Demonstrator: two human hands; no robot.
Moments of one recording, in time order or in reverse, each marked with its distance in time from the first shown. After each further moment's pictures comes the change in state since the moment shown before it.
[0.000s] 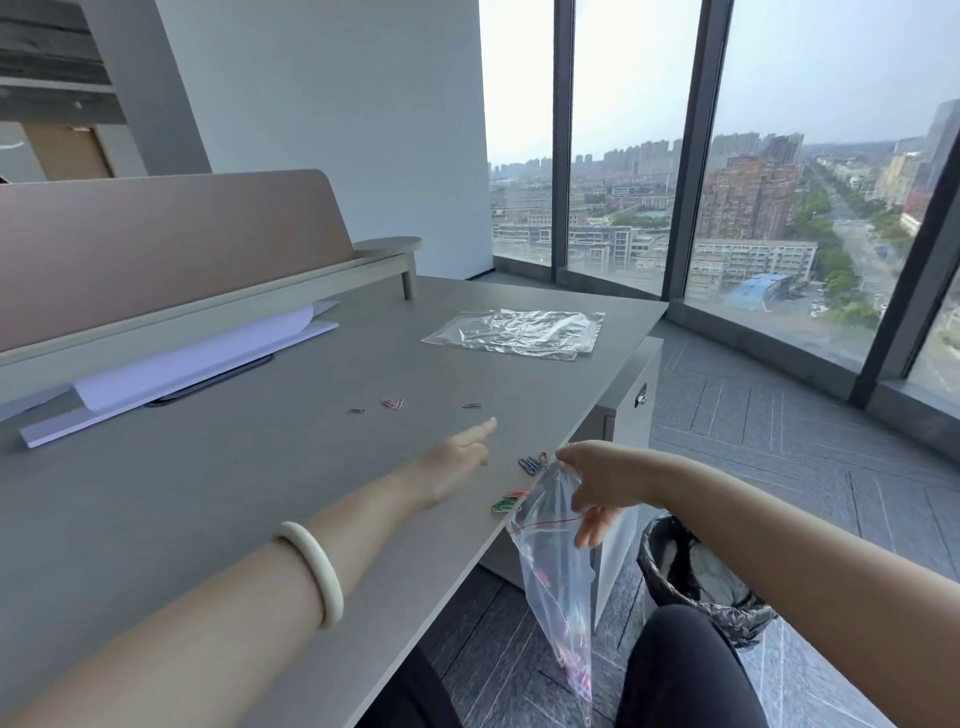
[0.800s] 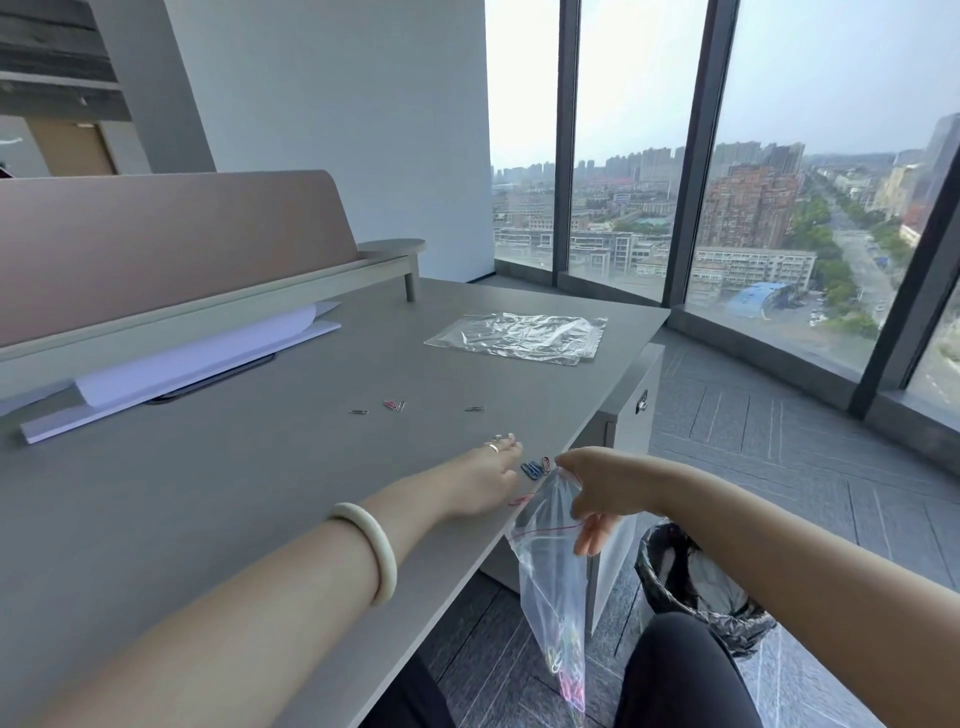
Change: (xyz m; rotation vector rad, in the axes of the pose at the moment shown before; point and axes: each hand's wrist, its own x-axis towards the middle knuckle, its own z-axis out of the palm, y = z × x) left_hand 0.021 0.004 0.016 0.435 -0.111 0.026; right_hand -0.017 -0.020 0.004 0.206 -0.068 0.124
